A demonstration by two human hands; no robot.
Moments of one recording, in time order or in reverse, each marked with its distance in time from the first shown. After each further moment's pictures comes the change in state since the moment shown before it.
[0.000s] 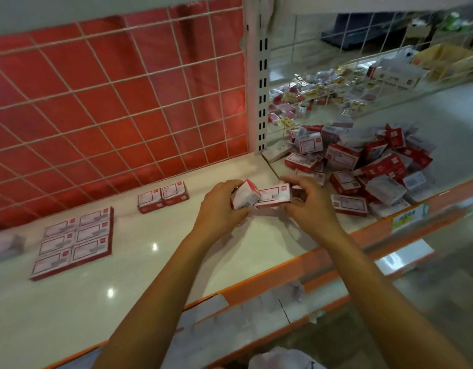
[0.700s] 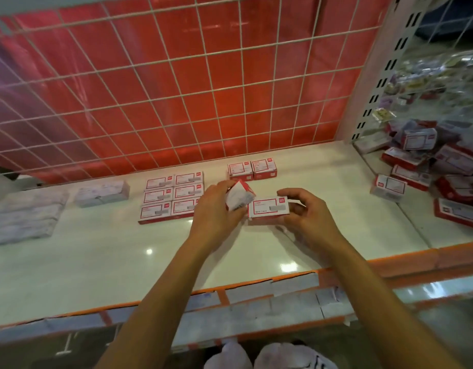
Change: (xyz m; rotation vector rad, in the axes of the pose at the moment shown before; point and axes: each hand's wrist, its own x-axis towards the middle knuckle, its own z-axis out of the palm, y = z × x) left_hand -0.090 -0.125 -0.092 -0.015 0.203 -0.284; right_hand -0.055 -0.067 0.143 0.385 -0.402 0.206
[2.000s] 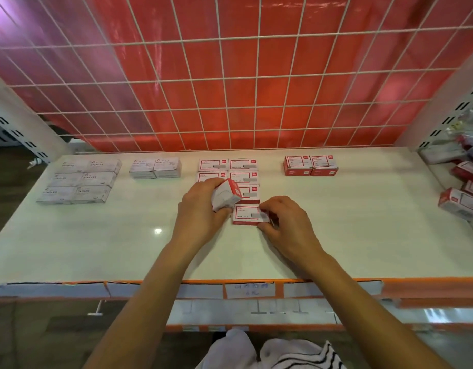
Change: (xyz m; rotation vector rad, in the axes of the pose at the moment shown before) left_hand -0.027 -0.096 -0.080 0.059 0.124 -0.094; right_hand 0.009 0.016 0.133 -0.892 -0.120 -0.374
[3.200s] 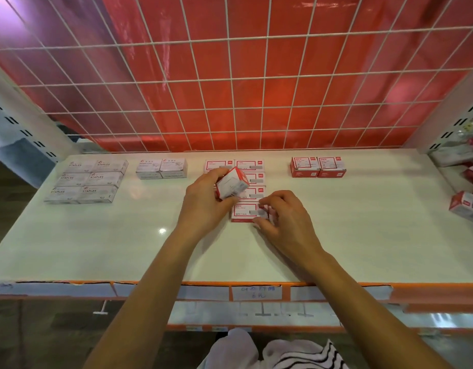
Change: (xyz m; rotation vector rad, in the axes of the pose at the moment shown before) left_hand 0.018 0.002 -0.006 -0.190 -0.016 -0.030; right_hand 0.008 -0.011 0.009 0.055 0.096 0.027
